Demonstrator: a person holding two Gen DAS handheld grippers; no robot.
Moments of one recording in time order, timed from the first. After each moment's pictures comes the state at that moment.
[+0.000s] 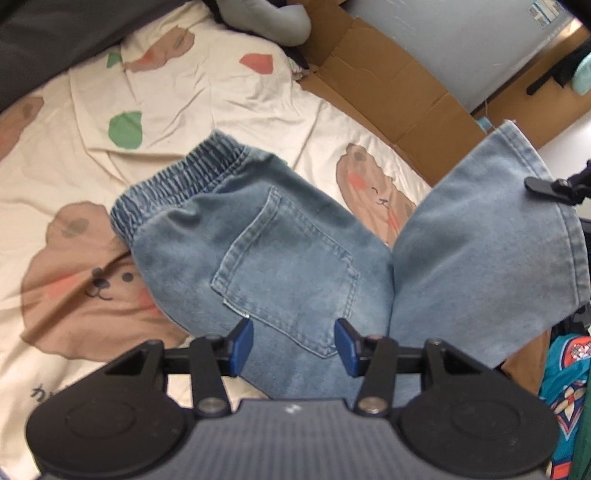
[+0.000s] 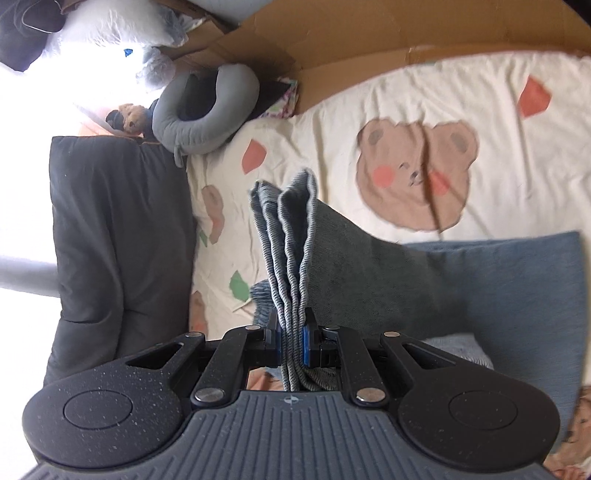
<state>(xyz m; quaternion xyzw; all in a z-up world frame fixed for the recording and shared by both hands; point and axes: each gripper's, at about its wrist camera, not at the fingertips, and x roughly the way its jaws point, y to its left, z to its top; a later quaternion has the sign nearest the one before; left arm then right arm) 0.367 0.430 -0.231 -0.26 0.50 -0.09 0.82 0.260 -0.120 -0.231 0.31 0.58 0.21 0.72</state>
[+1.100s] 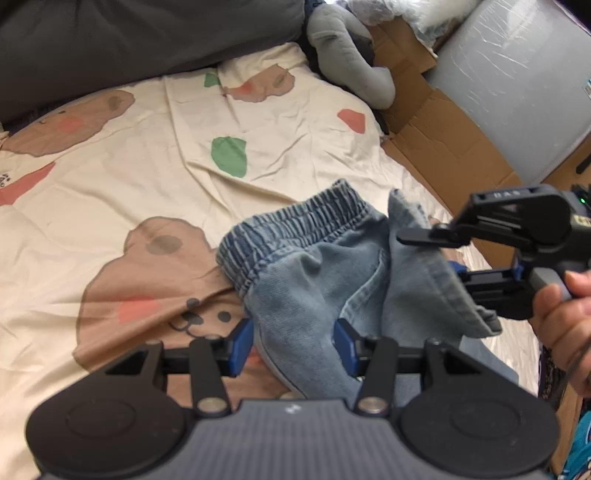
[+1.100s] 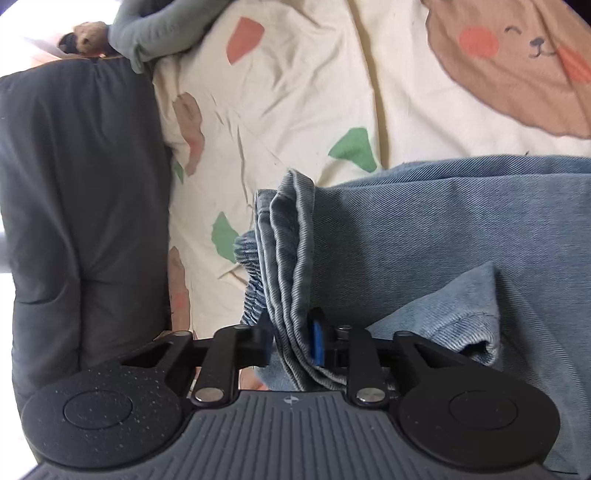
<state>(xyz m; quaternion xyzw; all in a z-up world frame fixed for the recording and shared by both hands) 0.352 0.494 -0.275 -0.29 0.42 0.02 0.86 0.287 0.049 -0.379 0.30 0.66 0.23 0.65</state>
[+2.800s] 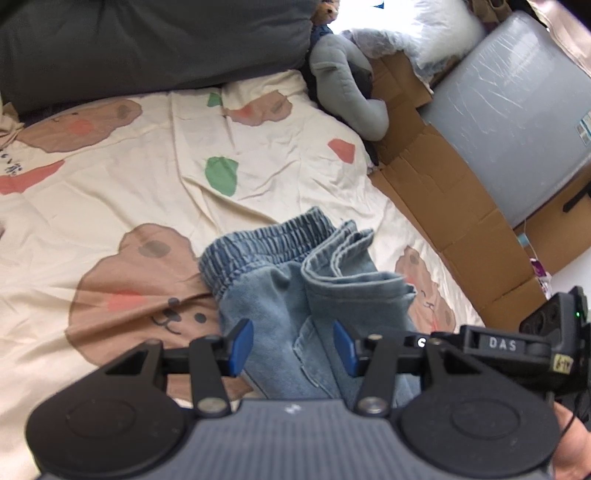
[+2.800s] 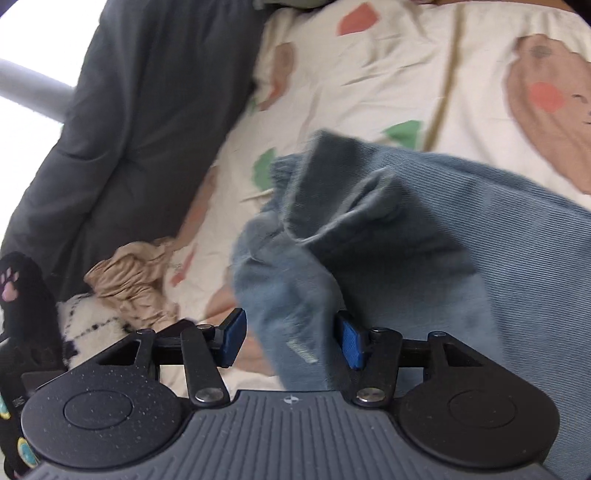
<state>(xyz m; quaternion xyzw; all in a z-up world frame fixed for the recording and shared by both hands) 0.330 0.488 -0.249 -0.34 0.38 0.03 0.86 0.225 0.025 -0.378 0.16 0.57 0.43 0.68</state>
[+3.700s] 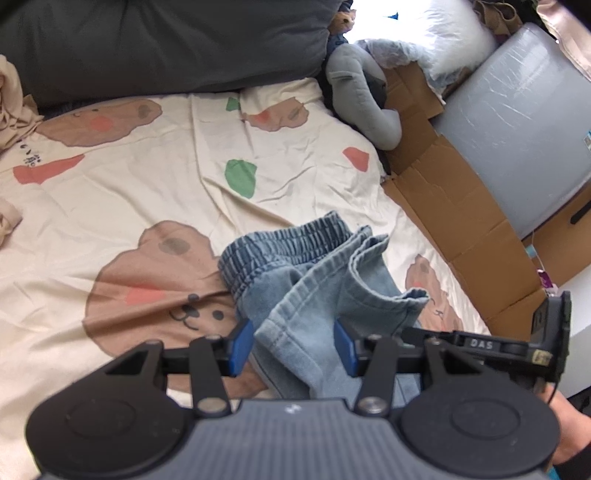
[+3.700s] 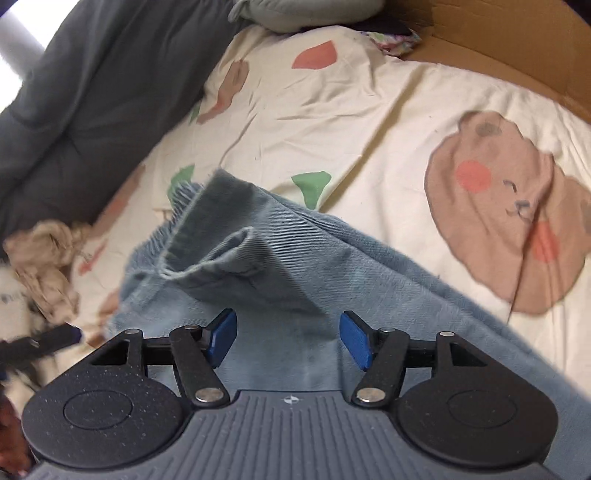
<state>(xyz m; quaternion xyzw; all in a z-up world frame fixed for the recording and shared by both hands) 0.322 0.493 -0.256 -0.34 0.37 0.04 0.86 0.276 -0.008 -0.385 -0.01 0.52 0.37 0.77</state>
